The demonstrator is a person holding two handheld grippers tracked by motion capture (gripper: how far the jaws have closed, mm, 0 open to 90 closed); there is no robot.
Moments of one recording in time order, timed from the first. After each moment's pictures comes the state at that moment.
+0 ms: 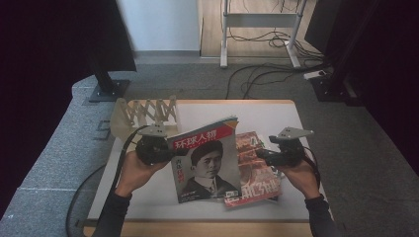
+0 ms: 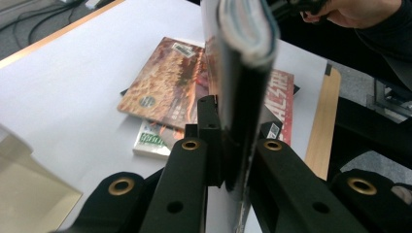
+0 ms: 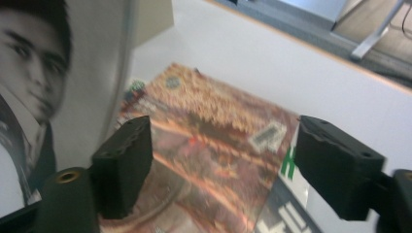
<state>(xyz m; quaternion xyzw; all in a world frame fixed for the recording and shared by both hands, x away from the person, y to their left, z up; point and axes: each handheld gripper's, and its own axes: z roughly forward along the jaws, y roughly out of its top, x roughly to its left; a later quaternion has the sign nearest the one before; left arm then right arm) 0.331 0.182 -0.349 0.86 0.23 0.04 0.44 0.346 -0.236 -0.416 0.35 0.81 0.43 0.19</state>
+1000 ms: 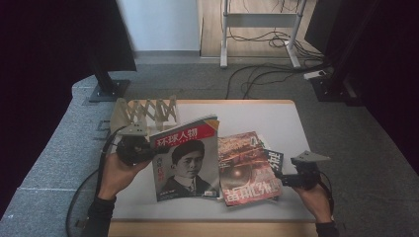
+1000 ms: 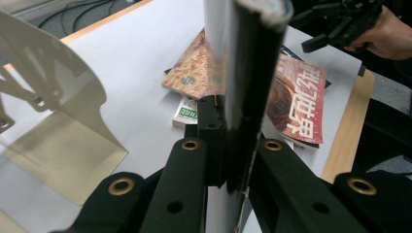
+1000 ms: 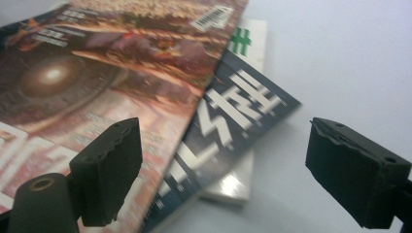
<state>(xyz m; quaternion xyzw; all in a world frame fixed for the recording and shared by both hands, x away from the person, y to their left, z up) 0.324 0.225 -0.345 0.85 0.29 0.08 0.43 0.310 -0.295 -0.488 0.45 0.78 0.39 0.20</state>
